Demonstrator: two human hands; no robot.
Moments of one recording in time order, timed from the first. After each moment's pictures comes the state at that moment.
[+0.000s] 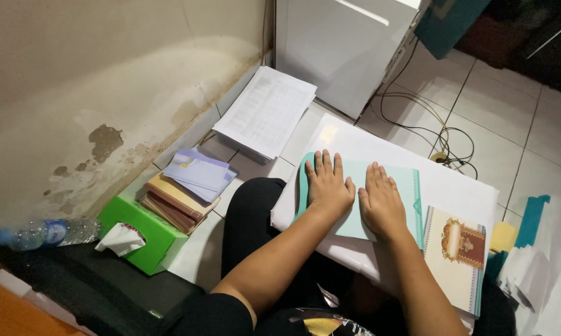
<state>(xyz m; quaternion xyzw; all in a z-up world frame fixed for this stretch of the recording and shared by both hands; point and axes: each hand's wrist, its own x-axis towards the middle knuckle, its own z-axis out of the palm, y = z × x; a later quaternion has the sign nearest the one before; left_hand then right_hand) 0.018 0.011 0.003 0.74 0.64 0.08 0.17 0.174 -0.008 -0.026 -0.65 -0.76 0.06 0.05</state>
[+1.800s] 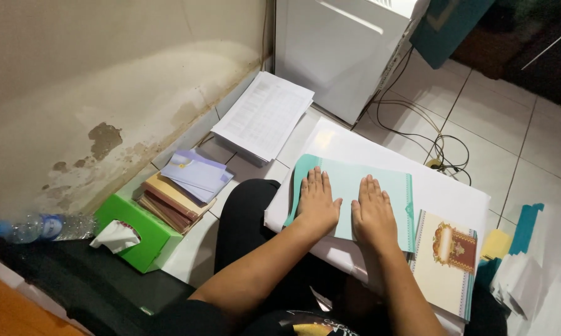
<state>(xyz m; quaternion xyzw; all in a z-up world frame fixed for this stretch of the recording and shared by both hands) 0.009 -0.015 -0.017 0.77 0.60 0.03 0.22 0.165 -0.040 -0.018 -0.67 -0.74 0.08 0.06</state>
